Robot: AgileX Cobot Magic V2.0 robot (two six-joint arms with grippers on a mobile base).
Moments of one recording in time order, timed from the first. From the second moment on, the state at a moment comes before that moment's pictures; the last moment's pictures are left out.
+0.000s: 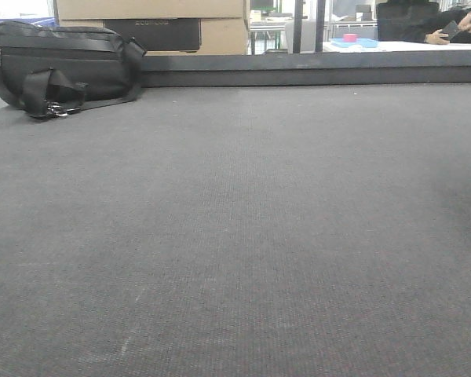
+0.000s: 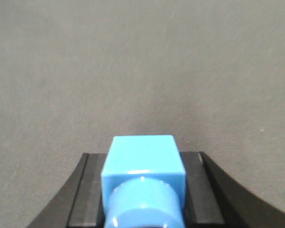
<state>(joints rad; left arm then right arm) 0.09 1.07 -0.85 -0.25 0.54 0.27 0.11 0.98 -0.70 0.17 0.43 -0.01</state>
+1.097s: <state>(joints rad) -0.01 0.38 -0.47 -0.26 0.15 0.29 0.11 0.33 -0.44 0.11 0.15 -0.01</state>
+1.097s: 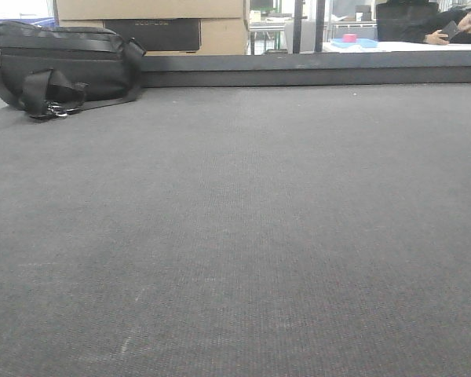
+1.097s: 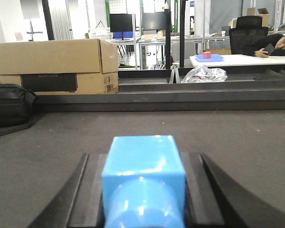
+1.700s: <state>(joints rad) -0.01 0.38 -0.47 -0.26 0.15 0.29 0.11 0.33 -0.44 0.11 0.16 -0.01</state>
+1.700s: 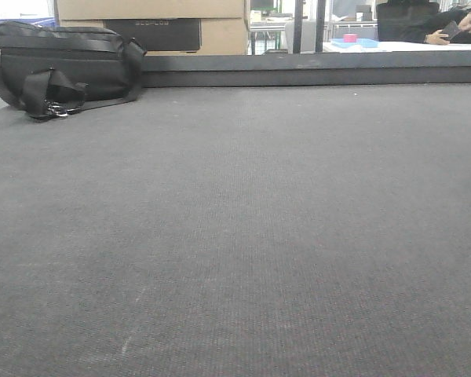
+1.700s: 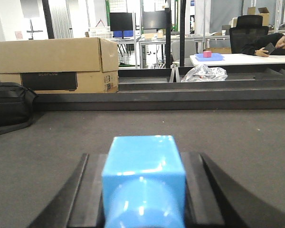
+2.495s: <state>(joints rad) -0.01 0.38 -0.47 -0.26 0.15 0.29 0.11 0.33 -0.44 0.11 0.16 -0.01</state>
